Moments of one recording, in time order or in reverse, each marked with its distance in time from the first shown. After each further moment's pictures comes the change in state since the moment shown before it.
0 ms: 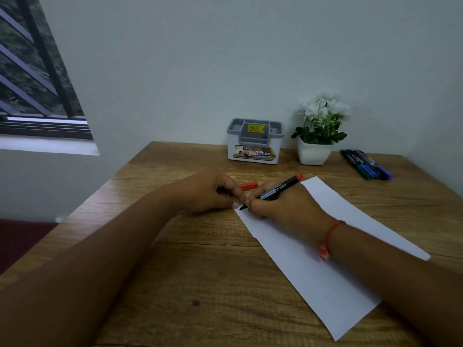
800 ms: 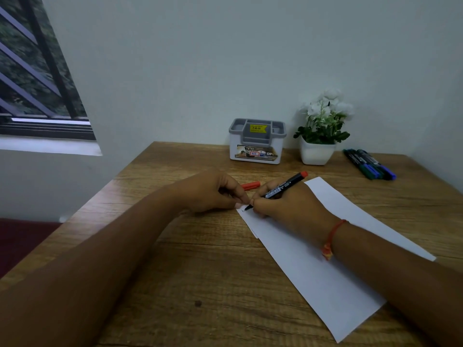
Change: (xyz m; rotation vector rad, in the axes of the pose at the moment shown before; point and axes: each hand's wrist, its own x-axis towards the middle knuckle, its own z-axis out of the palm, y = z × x) left_hand 0.000 0.001 -0.002 -0.022 -0.012 -0.001; right_hand 0.000 0.001 -0.001 -0.001 0.031 -0.009
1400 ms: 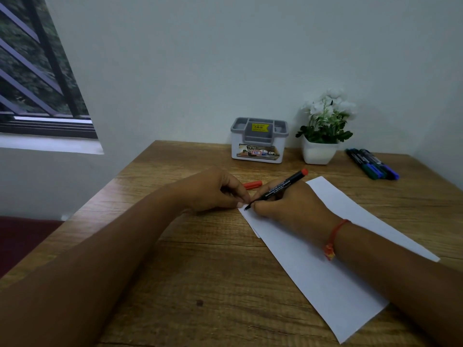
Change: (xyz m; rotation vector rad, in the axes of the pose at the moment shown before) left_hand -0.001 0.002 0.000 -0.012 0.011 -0.025; right_hand 0.003 0.001 0.002 -0.055 -0.011 -0.010
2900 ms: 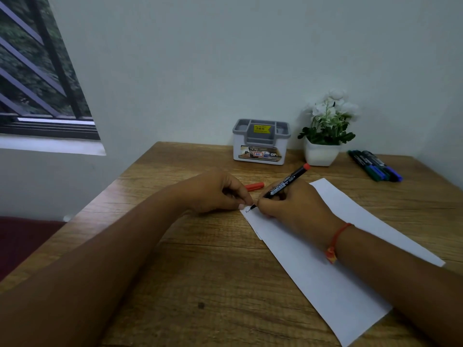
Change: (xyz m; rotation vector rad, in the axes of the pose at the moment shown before) left_hand 0.002 -0.003 0.000 0.002 -0.008 0.018; right_hand 0.001 0.004 0.000 -0.056 0.041 -0.009
